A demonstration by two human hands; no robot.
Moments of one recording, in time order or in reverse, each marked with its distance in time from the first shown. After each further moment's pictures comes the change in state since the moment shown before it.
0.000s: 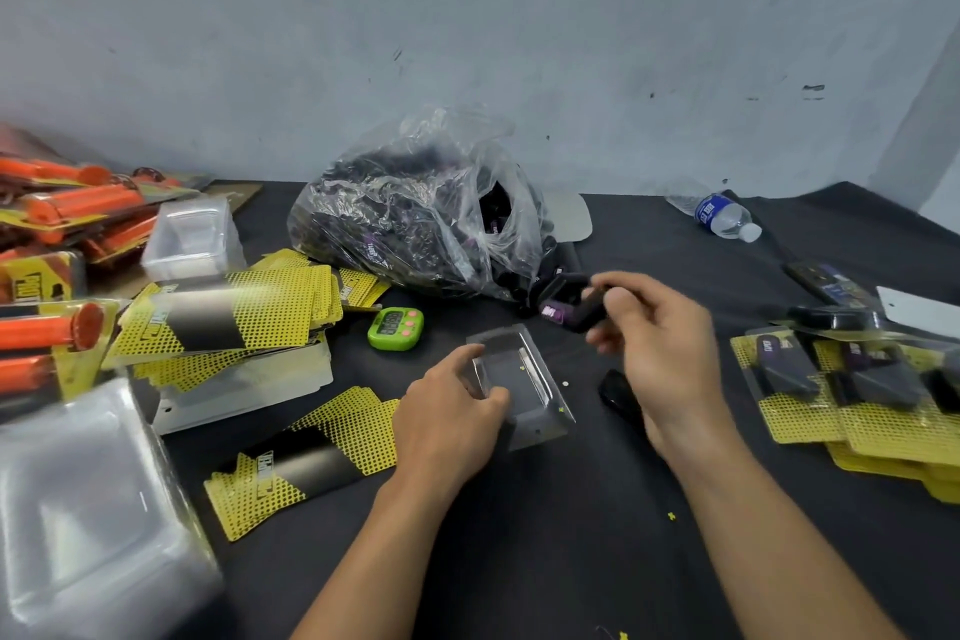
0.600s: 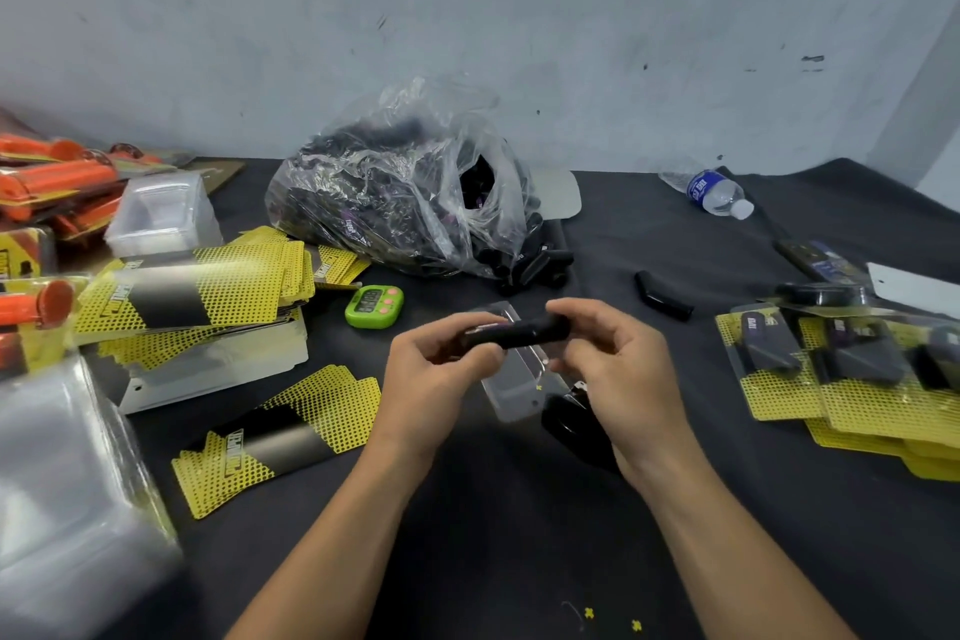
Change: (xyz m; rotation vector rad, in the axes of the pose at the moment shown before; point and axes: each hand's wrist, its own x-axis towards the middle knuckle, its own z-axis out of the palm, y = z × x) left_hand -0.014 0.017 -0.010 -0.852 -0.109 0.212; right_hand -0.032 0.025 -0.005 -0.009 -0.147 0.110
